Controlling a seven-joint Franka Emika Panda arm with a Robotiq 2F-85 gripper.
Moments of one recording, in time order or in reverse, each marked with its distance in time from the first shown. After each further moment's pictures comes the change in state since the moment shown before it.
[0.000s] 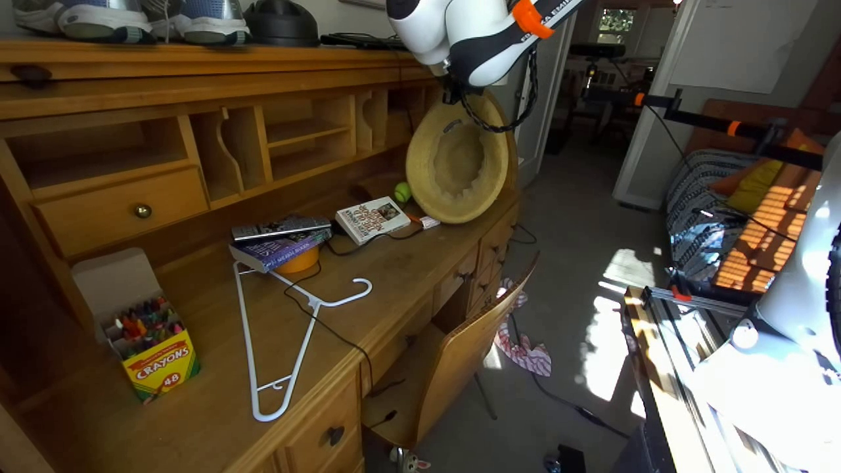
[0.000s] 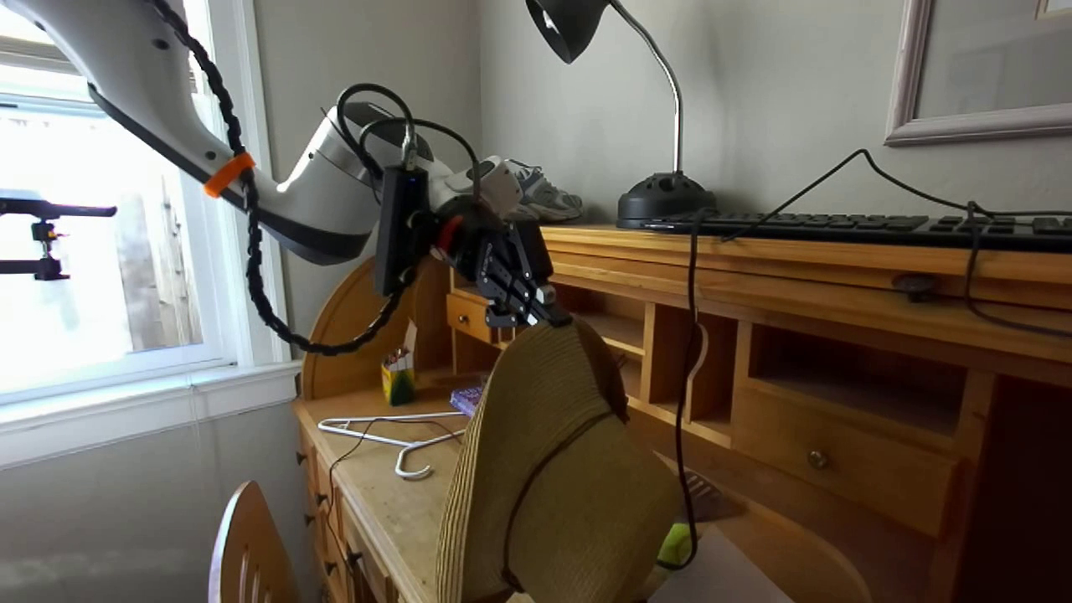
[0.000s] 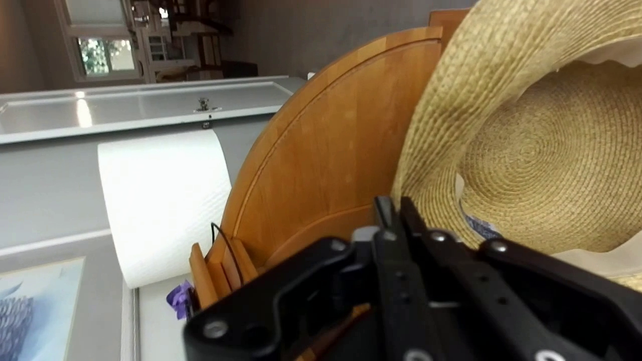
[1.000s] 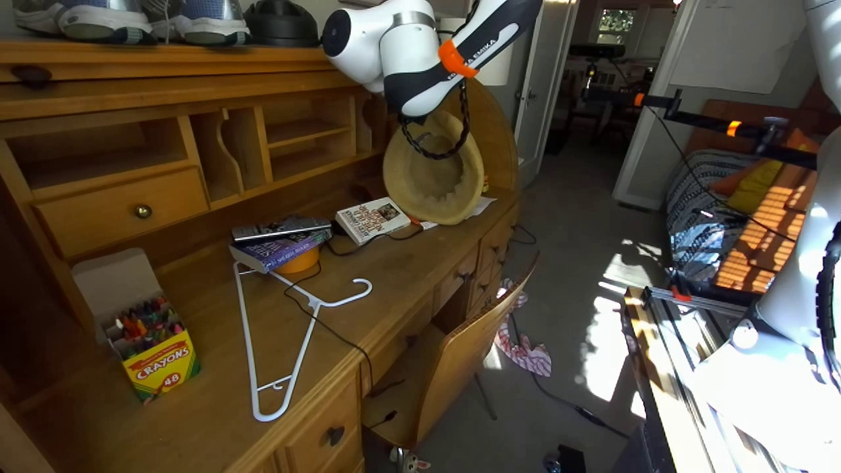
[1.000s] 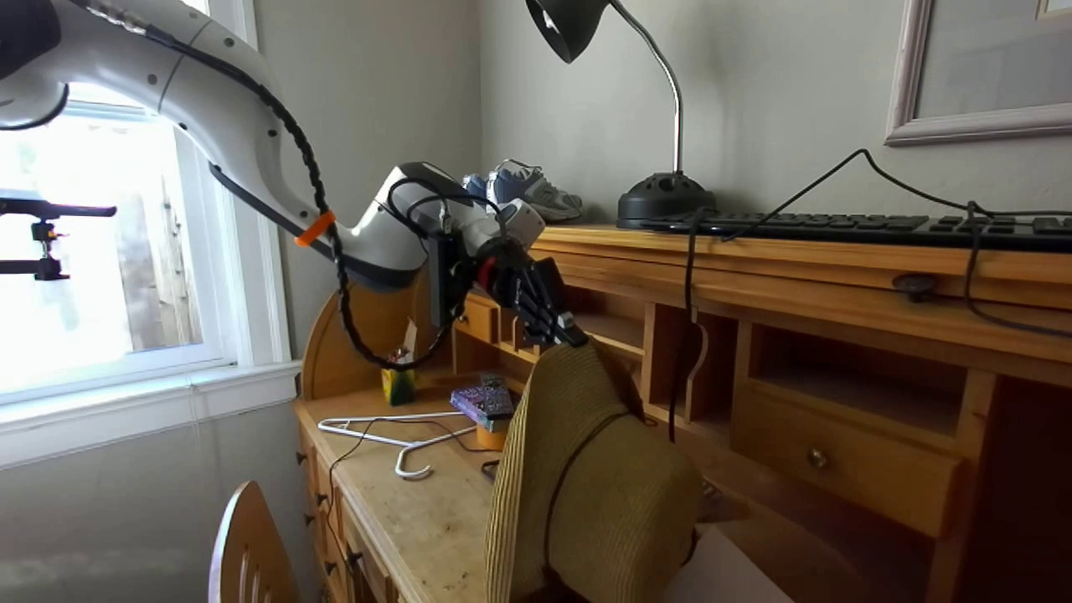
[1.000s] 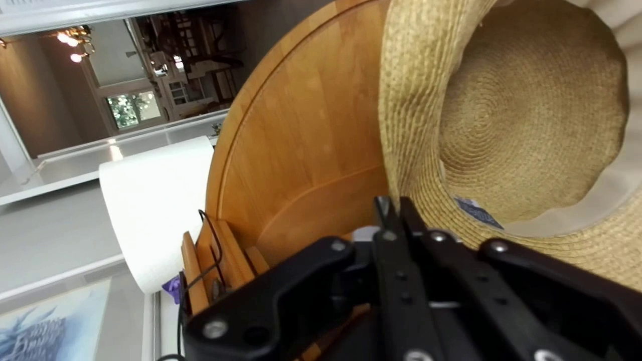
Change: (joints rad) arm 0.059 0.296 0.044 0.331 0.073 -0.142 0.175
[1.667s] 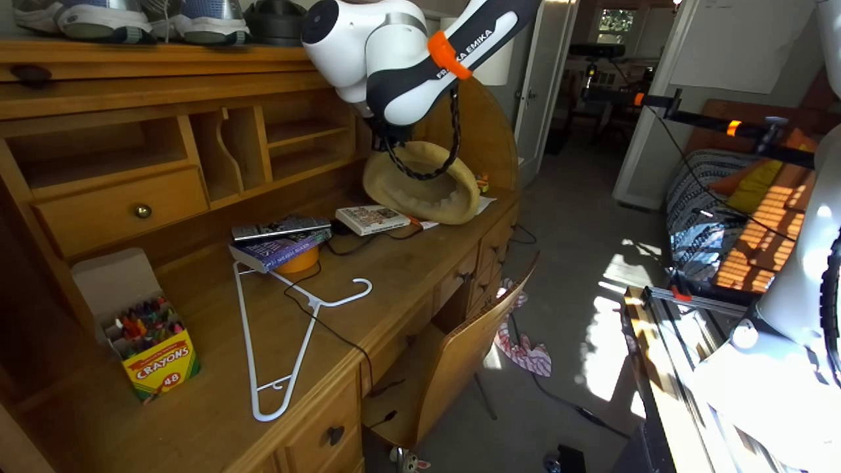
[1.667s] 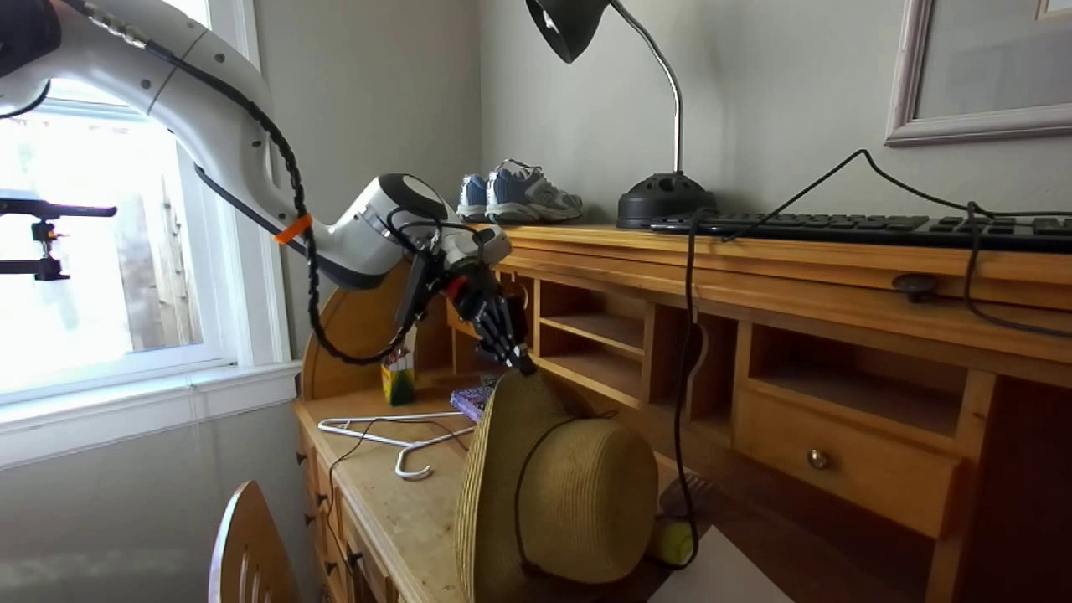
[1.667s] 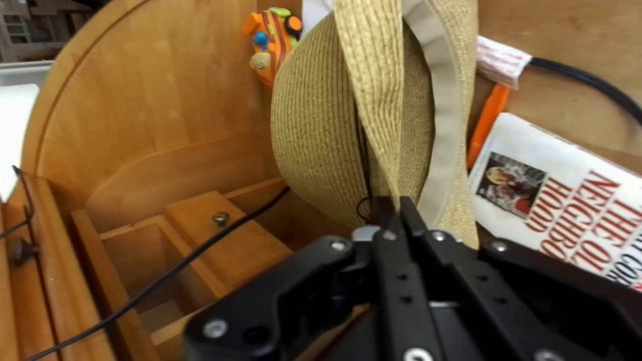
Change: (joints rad) arm 0.025 -0.037 0.073 -0.090 0.191 0.145 -0.166
